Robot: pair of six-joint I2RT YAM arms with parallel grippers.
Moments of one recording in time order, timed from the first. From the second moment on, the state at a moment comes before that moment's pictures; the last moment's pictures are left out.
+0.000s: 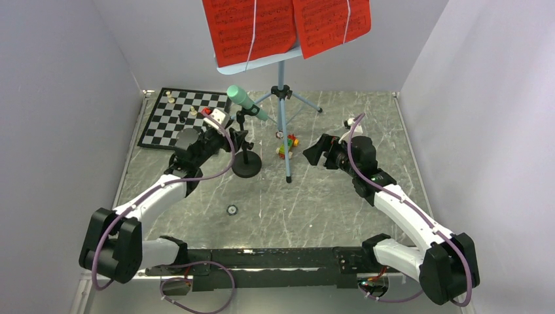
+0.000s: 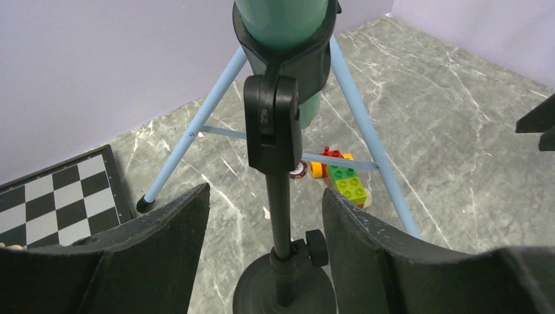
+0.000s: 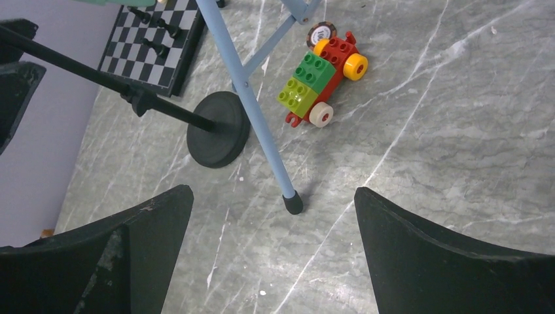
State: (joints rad) left arm -0.34 1.22 0.66 0.59 0.32 0.01; right arm 0.37 1.05 0.65 0.04 -0.17 0.55
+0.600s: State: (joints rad) left arm -0.35 1.35 0.72 0.62 0.34 0.03; right arm 0.37 1.04 0.65 0.00 -0.17 0.53
